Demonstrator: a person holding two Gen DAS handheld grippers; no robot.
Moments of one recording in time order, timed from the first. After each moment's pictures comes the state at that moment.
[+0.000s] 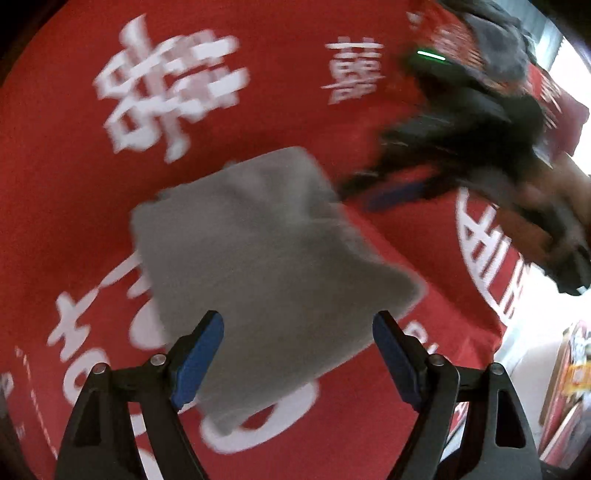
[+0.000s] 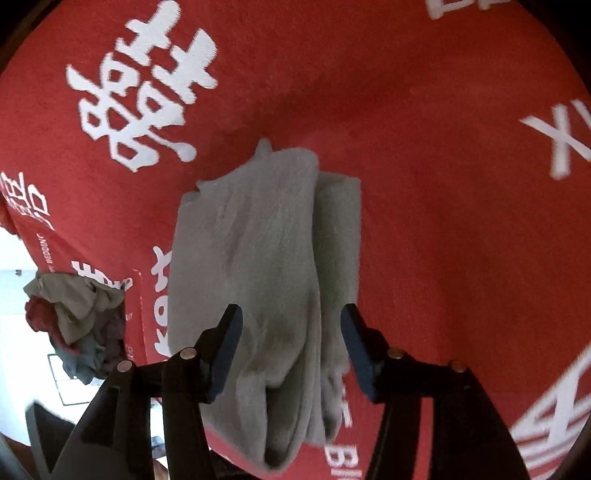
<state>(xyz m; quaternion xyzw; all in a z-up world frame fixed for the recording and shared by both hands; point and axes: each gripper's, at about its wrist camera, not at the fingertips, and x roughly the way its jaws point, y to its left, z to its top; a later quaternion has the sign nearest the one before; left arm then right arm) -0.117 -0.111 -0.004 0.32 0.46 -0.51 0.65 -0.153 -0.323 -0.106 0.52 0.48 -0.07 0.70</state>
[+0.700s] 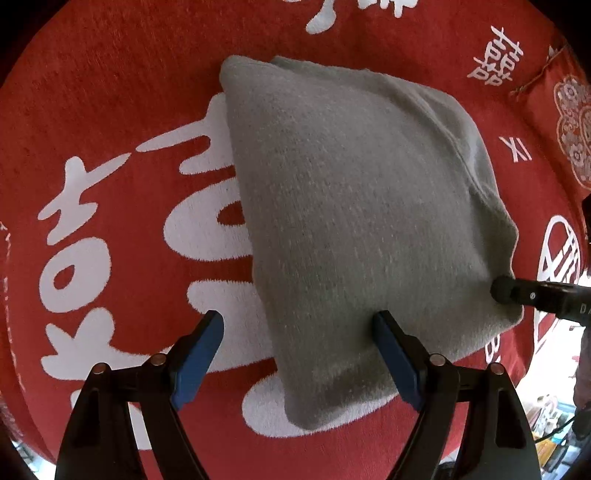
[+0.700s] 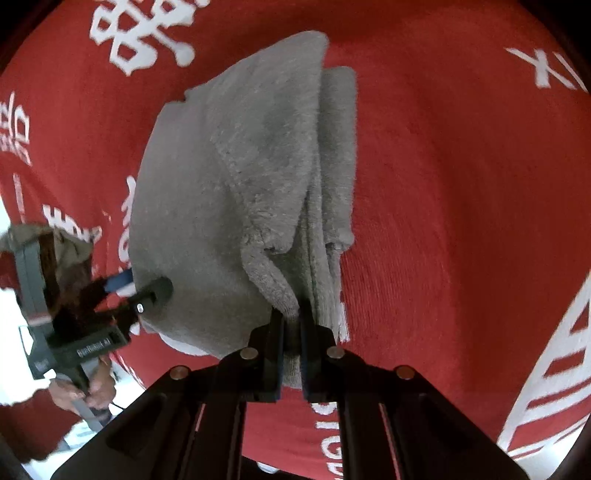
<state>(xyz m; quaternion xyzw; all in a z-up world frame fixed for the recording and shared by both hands) -0.056 -0.068 -0.083 0.27 0.61 -0.37 0.64 -0.184 -0.255 -0.134 0.48 0.54 -0.07 0.69</state>
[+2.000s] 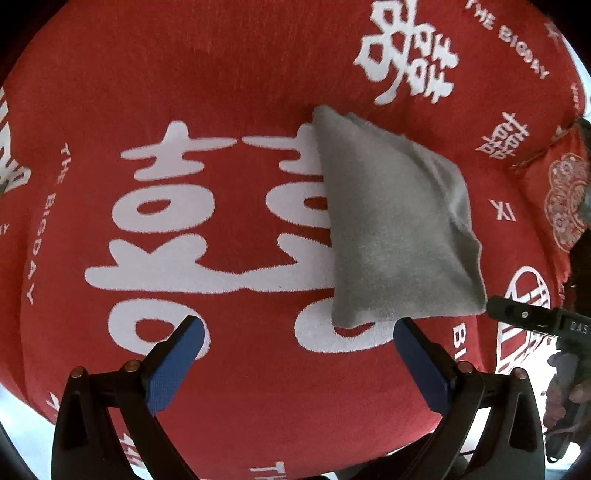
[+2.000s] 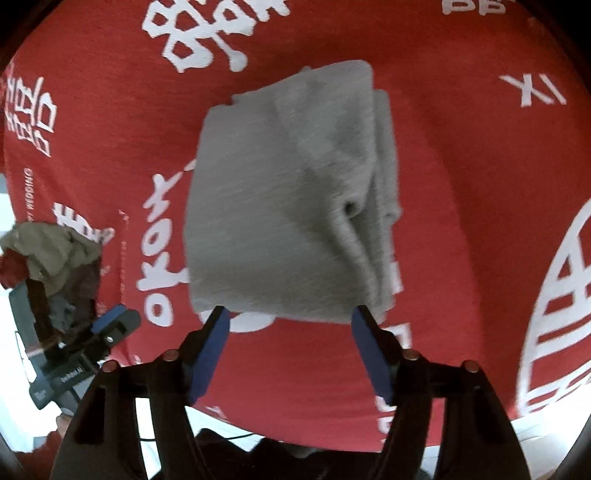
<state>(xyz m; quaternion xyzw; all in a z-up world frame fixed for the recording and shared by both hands) -0.044 0.032 0.002 0.15 0.60 -0.33 0.71 -0.173 -0.209 -0.063 0.47 0.52 -0.09 0.71</state>
